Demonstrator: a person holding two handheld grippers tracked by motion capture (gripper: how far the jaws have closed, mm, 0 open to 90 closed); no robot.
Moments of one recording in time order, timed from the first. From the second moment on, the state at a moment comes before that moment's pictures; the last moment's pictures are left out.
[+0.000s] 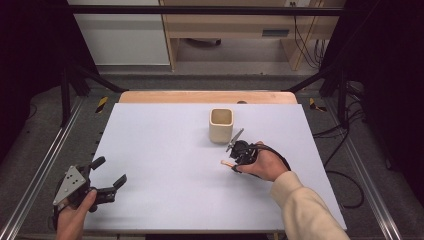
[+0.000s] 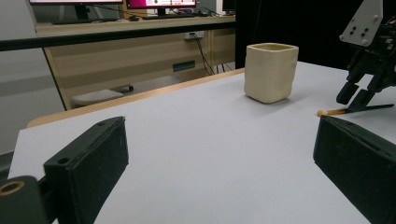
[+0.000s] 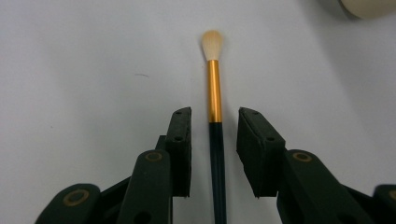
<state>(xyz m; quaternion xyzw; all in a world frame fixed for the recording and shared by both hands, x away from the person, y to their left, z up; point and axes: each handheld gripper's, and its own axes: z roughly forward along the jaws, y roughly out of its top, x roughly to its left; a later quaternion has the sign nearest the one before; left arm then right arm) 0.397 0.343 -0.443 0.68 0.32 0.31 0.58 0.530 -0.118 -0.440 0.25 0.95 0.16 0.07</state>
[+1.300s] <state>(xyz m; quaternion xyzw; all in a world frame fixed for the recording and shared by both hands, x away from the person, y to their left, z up) 0.397 0.343 -0.443 0.68 0.32 0.31 0.58 0.533 -0.119 -0.446 0.24 0.96 0.13 0.05</state>
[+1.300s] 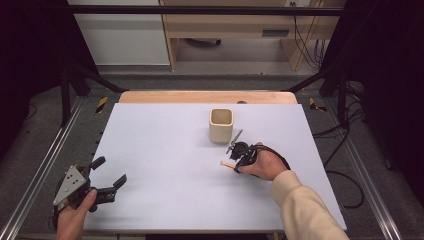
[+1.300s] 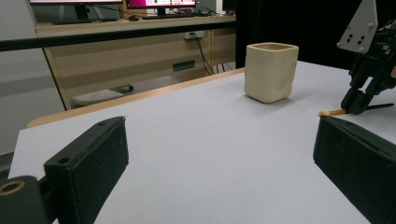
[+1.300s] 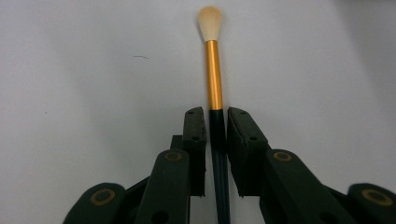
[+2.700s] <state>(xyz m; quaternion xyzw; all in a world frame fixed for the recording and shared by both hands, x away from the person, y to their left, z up) 0.398 0.340 -0.446 0.69 0.32 0.32 0.57 0.508 -0.152 -0.398 0.25 0.93 0.22 0.12</state>
